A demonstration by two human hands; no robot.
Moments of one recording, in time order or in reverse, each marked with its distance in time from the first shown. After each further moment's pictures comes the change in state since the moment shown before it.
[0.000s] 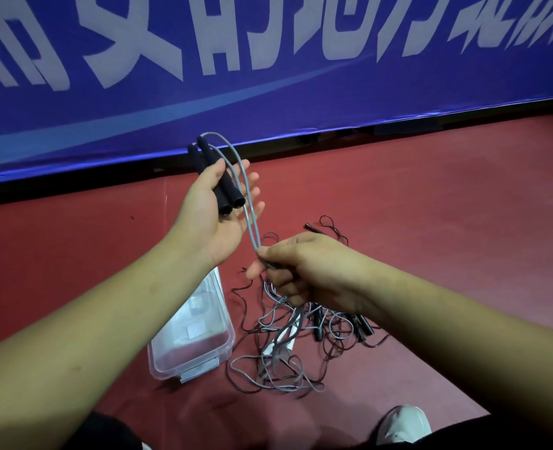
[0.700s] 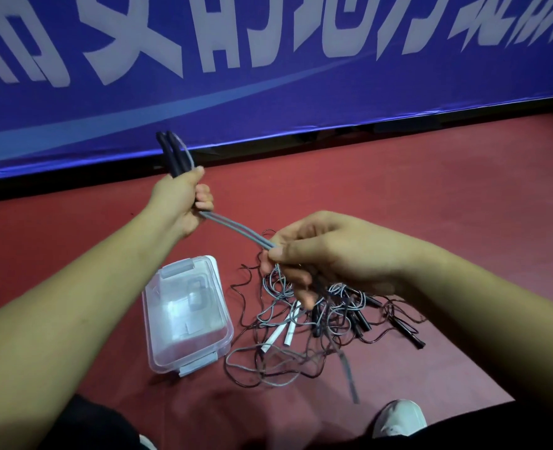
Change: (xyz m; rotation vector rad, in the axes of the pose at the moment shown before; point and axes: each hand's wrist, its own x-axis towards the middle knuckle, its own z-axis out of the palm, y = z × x) left_hand 0.056 0.019 -0.048 0.083 0.174 0.045; right_hand -0.042 -0.026 -0.017 -0.224 -0.210 -0.153
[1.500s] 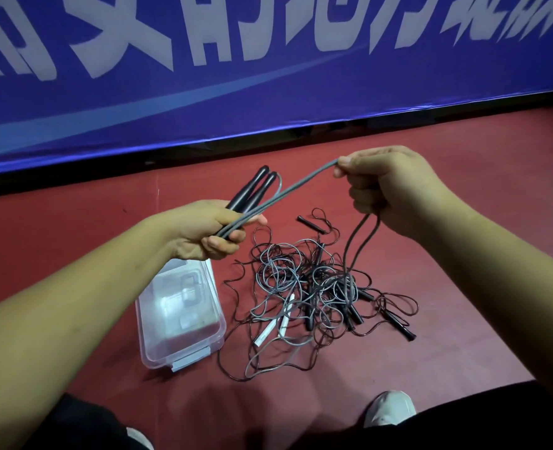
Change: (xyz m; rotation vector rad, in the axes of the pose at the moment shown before) left_hand -0.048 -0.018 0.012 0.598 -0.604 -0.437; right_hand -0.013 0.003 -0.080 0.188 0.659 -0.221
